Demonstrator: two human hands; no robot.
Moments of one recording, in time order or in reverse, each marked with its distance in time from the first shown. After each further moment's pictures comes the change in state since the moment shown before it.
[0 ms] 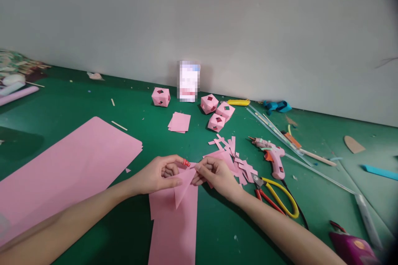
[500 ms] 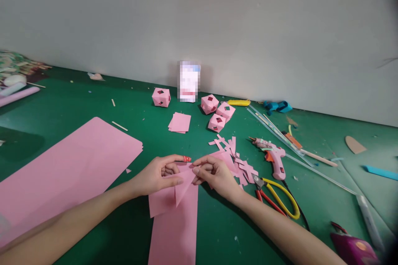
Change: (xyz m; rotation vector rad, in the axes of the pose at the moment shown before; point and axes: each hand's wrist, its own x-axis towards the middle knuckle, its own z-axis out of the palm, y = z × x) left_hand -0.001 -0.004 0.004 -0.047 0.065 -0.007; right_hand 0.001 0.003 -0.001 -0.027 0.012 -0.038
